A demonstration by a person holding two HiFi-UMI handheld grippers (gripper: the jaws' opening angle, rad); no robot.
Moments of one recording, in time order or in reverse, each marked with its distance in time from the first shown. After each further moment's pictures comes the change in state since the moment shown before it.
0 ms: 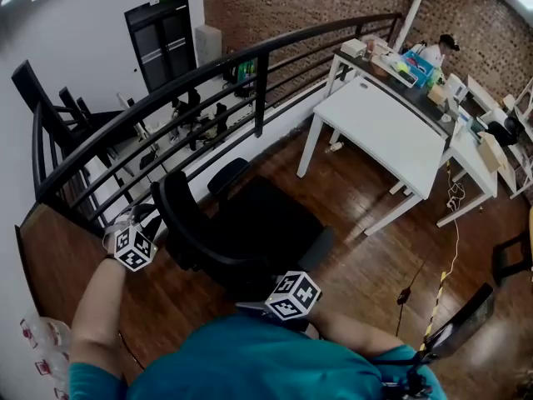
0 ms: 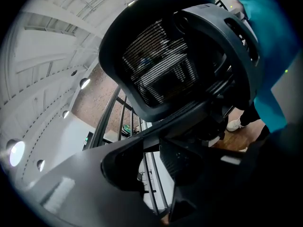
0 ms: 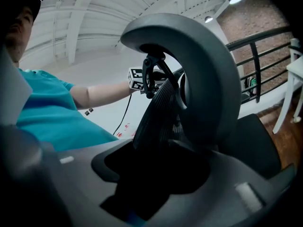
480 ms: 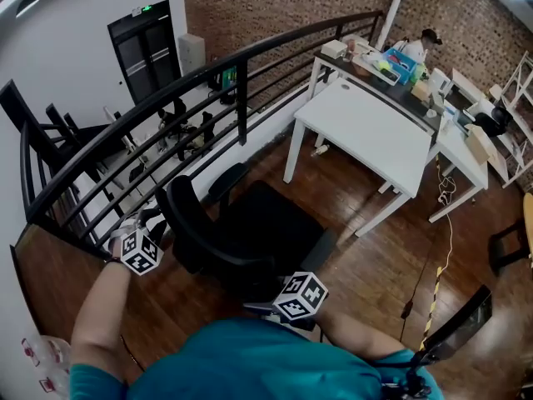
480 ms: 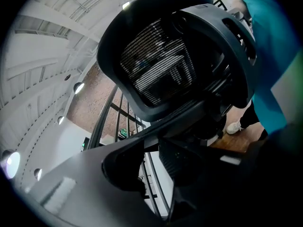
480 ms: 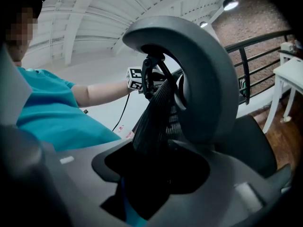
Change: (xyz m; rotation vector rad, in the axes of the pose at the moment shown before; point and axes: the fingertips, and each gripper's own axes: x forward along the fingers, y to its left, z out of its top) left arm 0.049 -0.005 0.059 0.040 -0.014 -0.050; right arm -0.055 -0.040 -0.009 0.014 -0.024 -0.056
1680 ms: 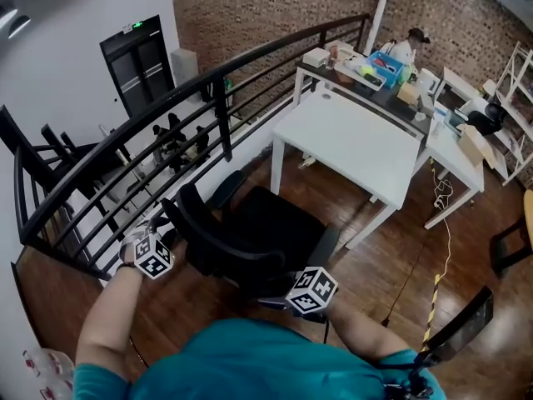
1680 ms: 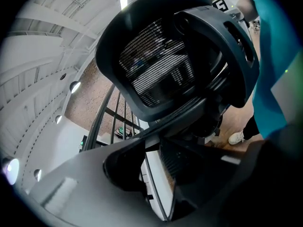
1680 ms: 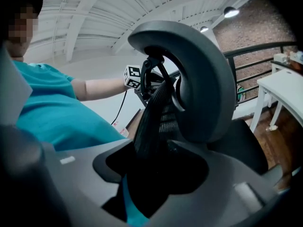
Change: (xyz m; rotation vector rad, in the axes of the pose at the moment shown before) left arm 0.098 -0.025 0.127 -0.018 0.062 -0.026; right arm -0.141 -0.107 -0.036 -0.044 0.013 -0.047
